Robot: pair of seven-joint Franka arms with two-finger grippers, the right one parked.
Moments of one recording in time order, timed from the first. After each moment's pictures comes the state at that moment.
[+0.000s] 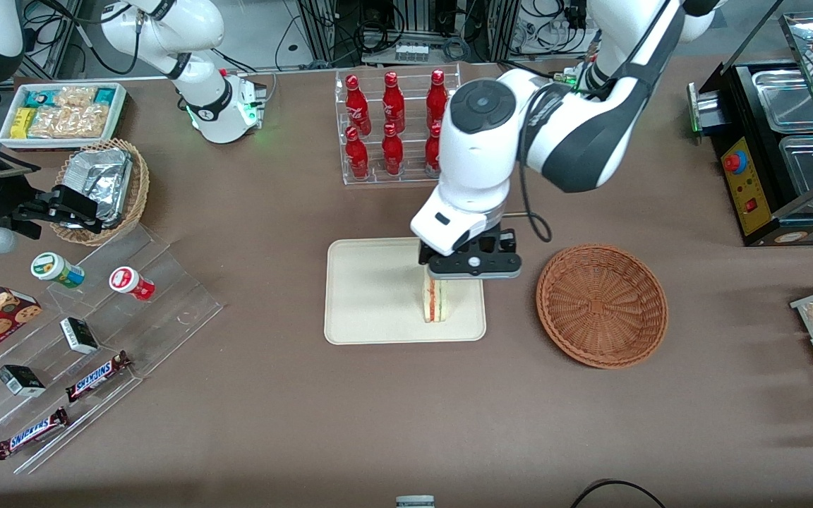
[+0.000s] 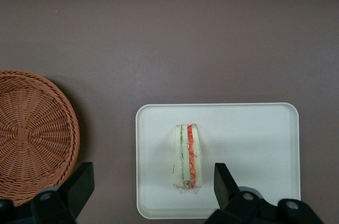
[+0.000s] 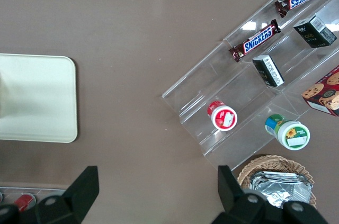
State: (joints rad) arm -0.42 0.45 -0.30 -1.30 0.27 1.88 -0.77
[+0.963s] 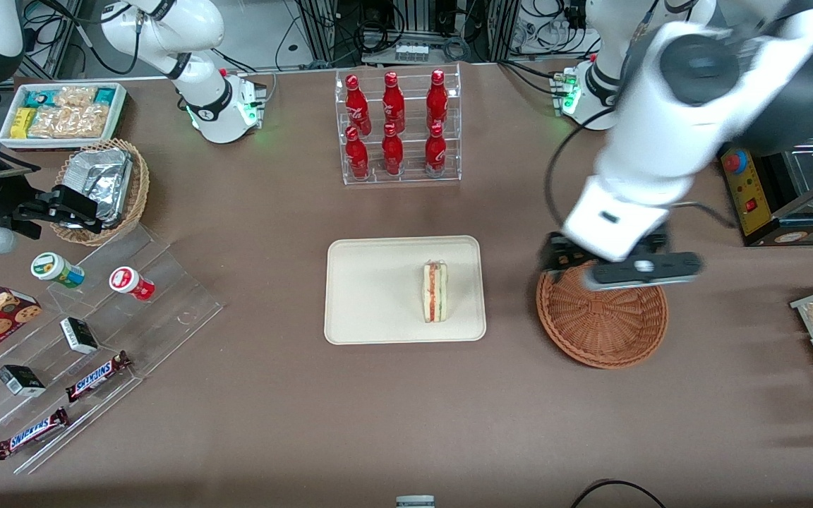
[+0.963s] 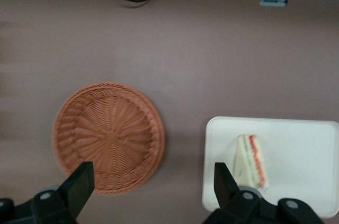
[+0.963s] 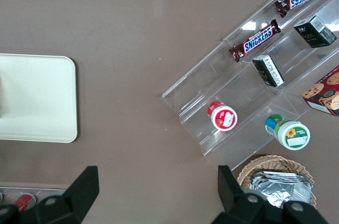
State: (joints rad) arm -0.13 0.28 -0.30 -1.29 0.16 1.67 -0.46
